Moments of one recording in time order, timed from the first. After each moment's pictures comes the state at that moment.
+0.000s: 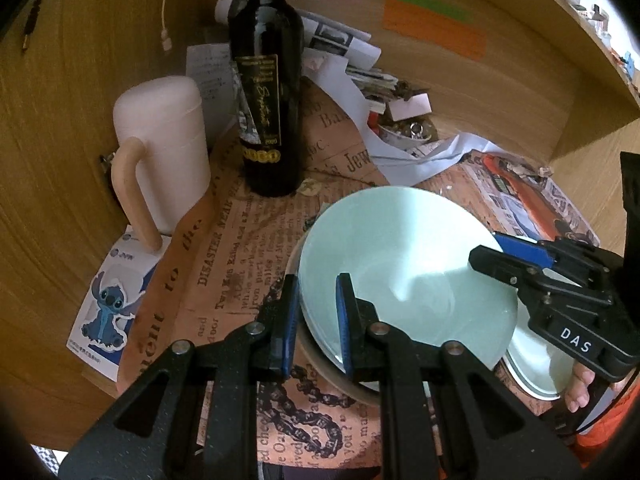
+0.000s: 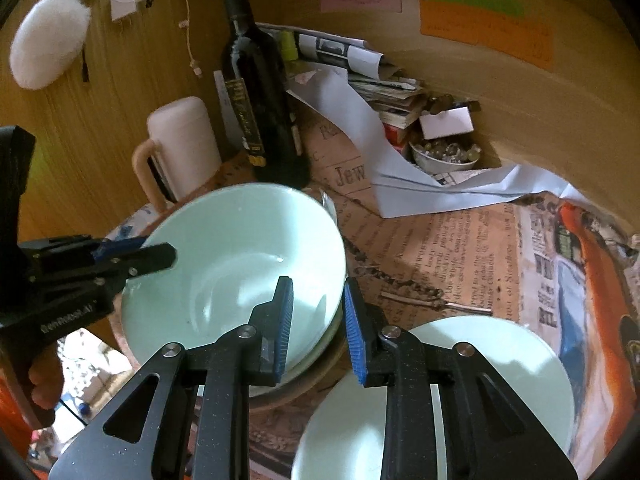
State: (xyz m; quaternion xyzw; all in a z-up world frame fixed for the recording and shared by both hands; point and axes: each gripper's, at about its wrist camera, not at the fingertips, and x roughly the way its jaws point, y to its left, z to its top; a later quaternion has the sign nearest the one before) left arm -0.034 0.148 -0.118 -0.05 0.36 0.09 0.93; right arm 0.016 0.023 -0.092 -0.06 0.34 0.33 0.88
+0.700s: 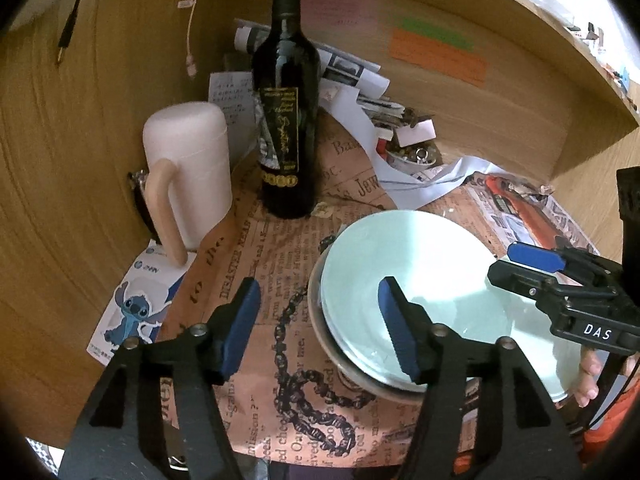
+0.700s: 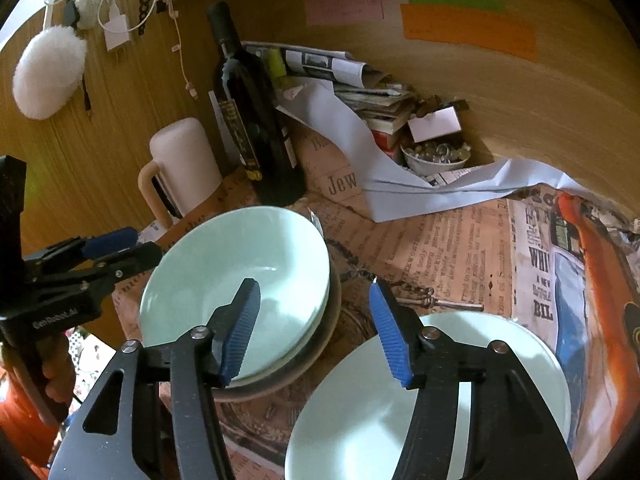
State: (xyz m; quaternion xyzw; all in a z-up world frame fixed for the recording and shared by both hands) left arm -0.054 0.155 -0.107 -0.06 0.32 0.11 0.94; right arm 0.016 0.007 -0.085 -0.03 0.34 0.34 0.87
